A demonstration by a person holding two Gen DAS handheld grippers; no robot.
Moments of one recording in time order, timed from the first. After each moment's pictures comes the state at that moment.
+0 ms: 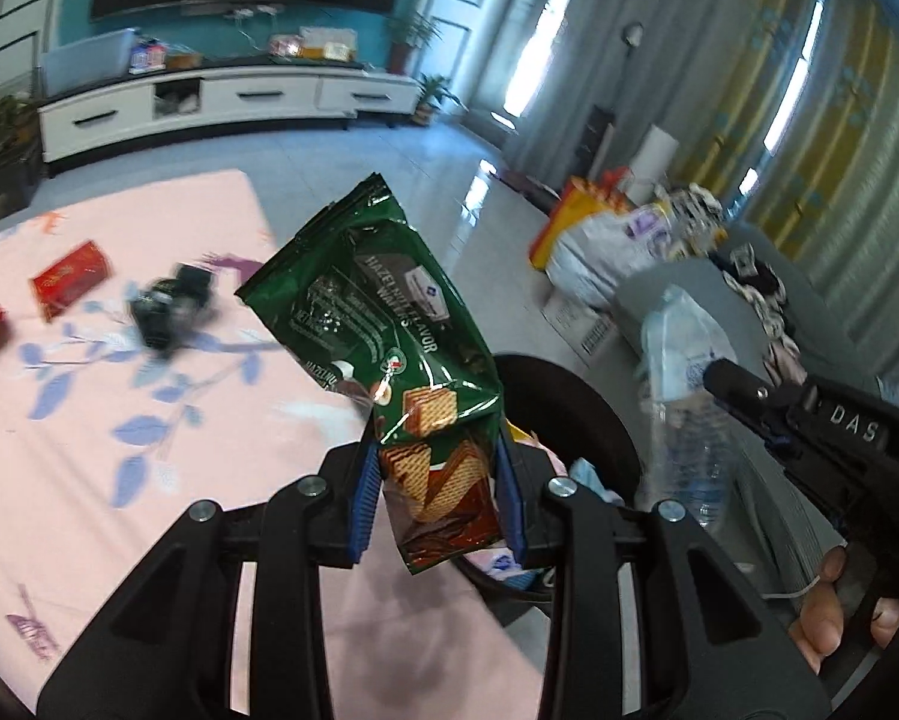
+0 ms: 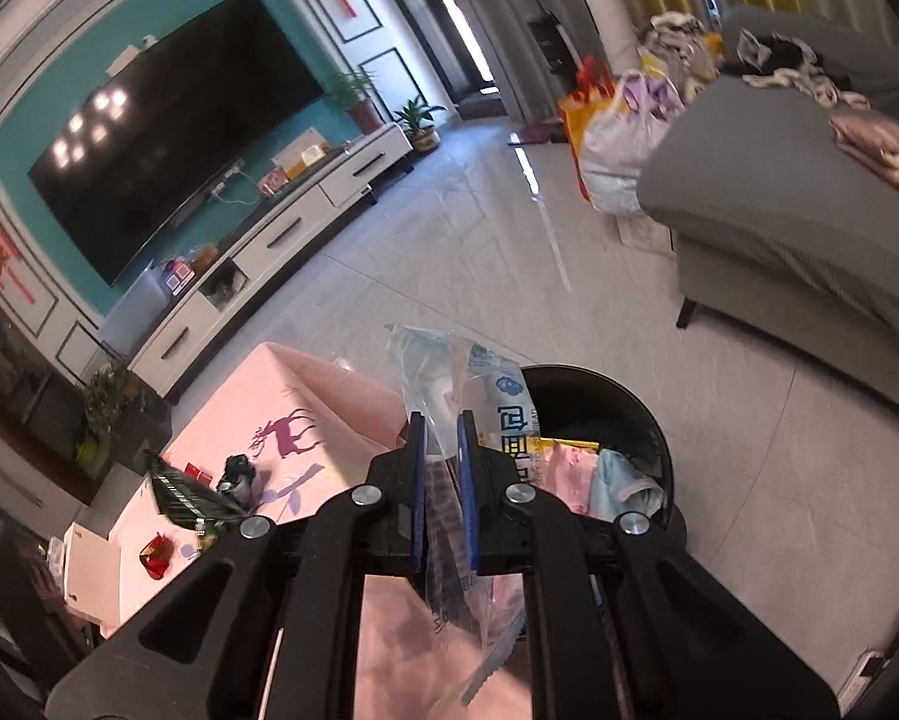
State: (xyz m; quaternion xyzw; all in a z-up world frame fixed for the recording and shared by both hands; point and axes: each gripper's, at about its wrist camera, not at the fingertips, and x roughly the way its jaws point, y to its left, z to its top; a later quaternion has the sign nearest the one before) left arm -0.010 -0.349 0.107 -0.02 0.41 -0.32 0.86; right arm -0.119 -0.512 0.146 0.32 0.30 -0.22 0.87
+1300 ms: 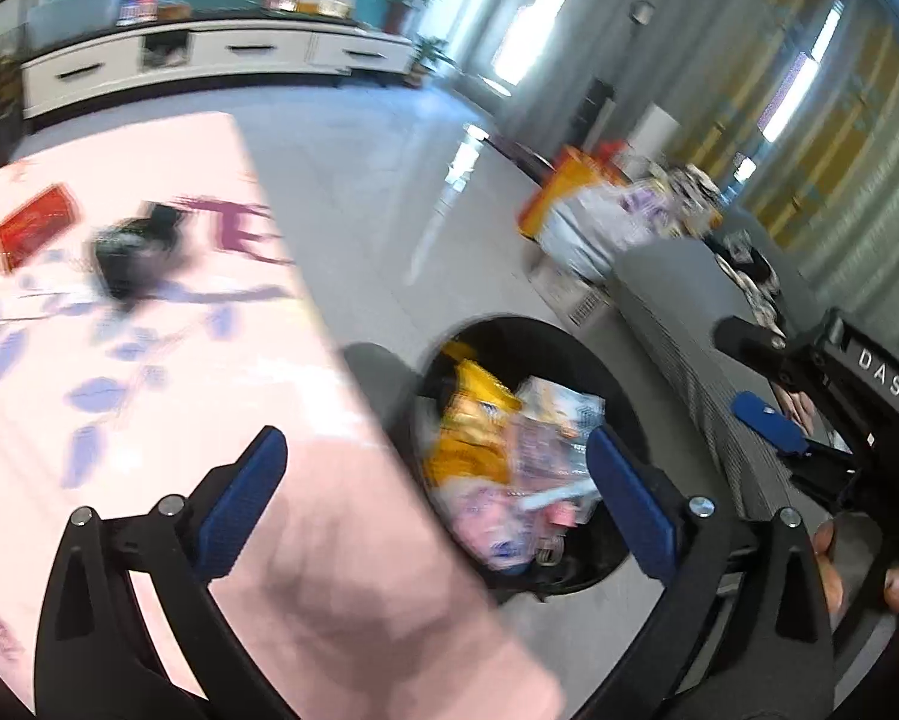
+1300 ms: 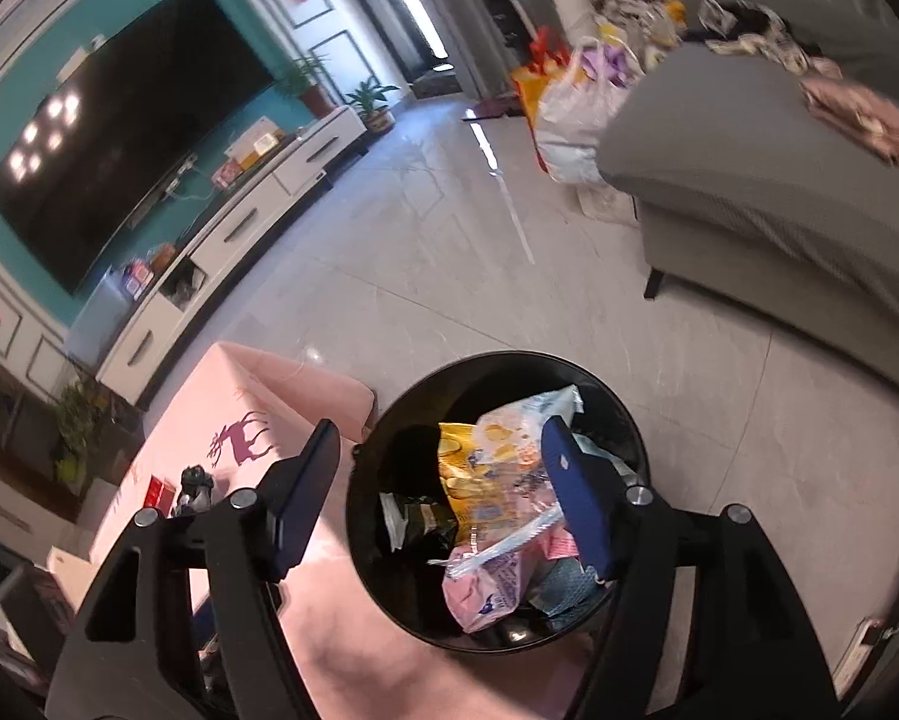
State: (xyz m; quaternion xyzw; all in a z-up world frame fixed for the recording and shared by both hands) left arm 0.013 -0.329 0.075 -0.04 0.44 -0.31 0.84; right arm -0.104 -0.523 0.136 0.33 0.33 -0.26 0.85
